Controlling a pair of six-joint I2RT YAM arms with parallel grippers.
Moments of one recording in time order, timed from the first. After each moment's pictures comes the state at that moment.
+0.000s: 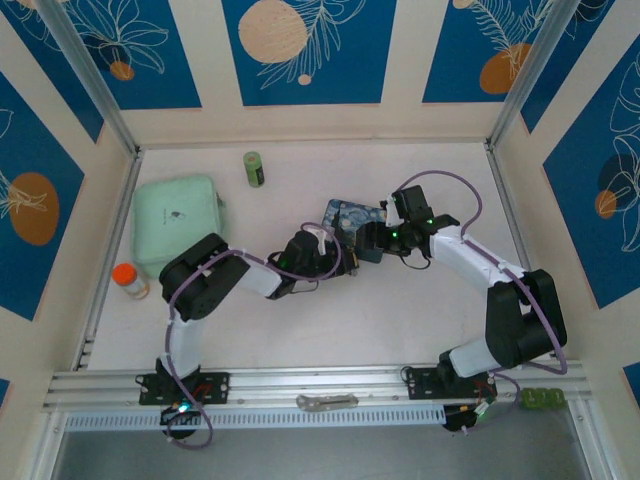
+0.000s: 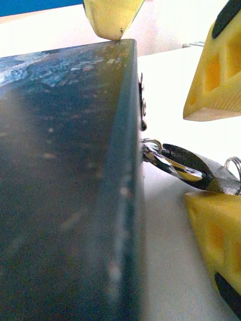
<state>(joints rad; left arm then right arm) -0.80 2.01 0.86 0.69 0.34 -0.97 0.33 1.45 0.94 -0.50 -0.31 0.43</state>
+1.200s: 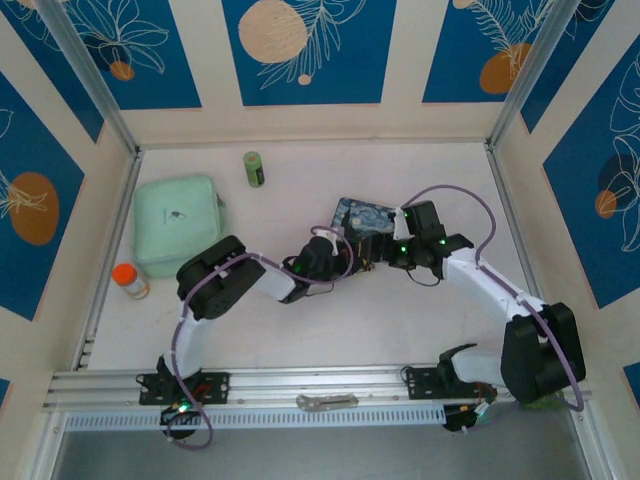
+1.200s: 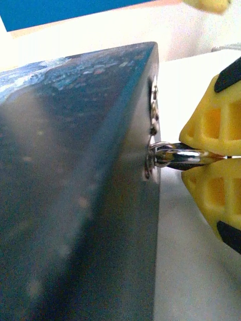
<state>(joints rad) -0.88 2.09 0.93 0.77 0.20 -1.07 0.32 1.25 0.76 -0.46 -0.40 0.50</state>
